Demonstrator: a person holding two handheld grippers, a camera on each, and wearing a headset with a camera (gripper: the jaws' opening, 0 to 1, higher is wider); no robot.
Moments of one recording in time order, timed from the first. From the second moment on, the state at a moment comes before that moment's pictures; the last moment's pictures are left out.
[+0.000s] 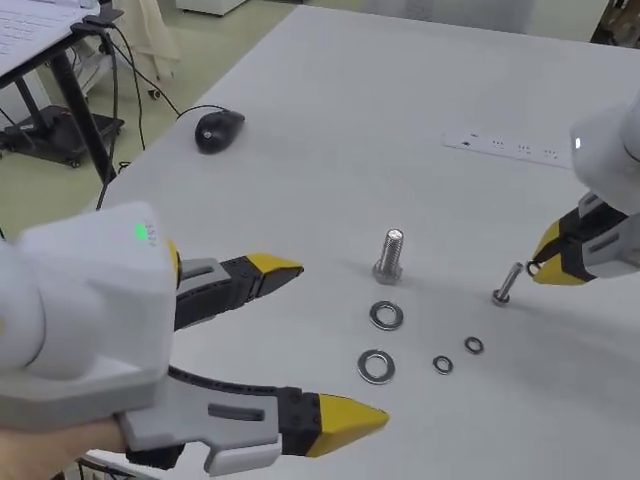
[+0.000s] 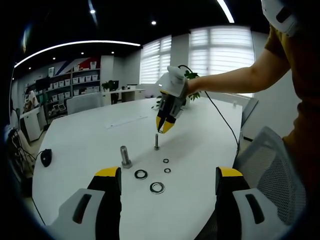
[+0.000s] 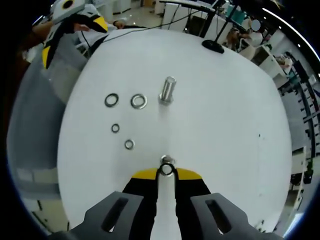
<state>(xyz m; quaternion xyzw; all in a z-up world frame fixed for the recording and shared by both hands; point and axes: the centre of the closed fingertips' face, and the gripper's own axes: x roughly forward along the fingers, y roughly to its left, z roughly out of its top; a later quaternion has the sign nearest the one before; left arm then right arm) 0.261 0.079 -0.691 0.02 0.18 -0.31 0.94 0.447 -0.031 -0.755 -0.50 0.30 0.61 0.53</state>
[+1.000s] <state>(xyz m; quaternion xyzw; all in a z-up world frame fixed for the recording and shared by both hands) 0.264 0.081 -0.689 0.02 0.17 -0.30 0.94 0.460 -0.021 -0.782 -0.52 0.31 0.62 0.50</state>
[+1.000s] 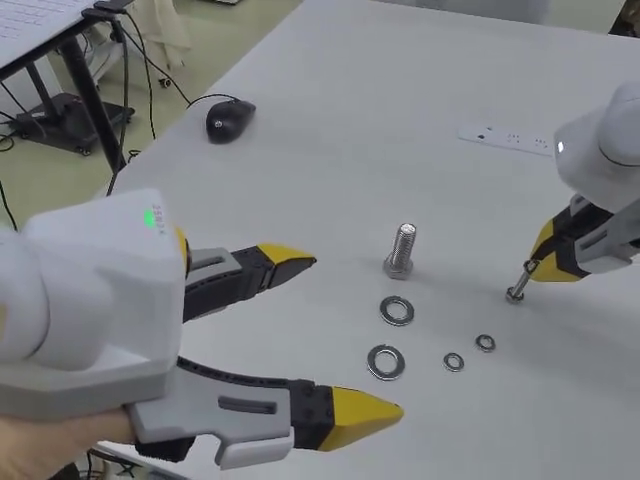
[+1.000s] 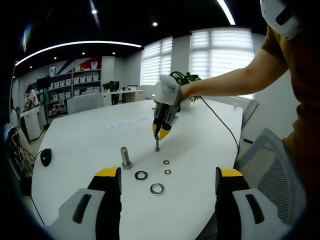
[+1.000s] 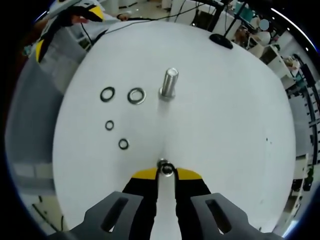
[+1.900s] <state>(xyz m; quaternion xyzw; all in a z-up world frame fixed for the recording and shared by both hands) 0.267 0.082 -0.696 0.01 0.18 -0.30 0.94 0.459 -0.024 -0.816 -0.52 0.32 0.62 0.50</state>
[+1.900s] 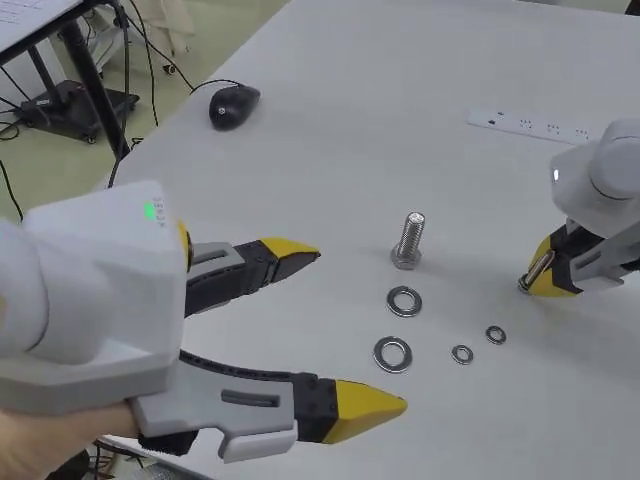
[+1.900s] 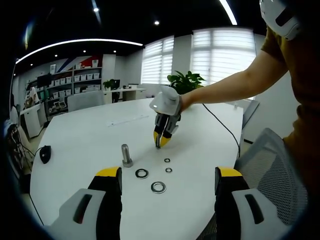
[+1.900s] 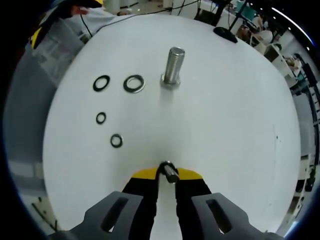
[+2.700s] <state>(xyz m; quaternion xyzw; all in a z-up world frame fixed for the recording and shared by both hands) 0.265 0.080 -0.688 0.02 0.17 -0.30 0.94 0.404 -0.036 -0.794 -0.49 0.32 0.64 0.50</state>
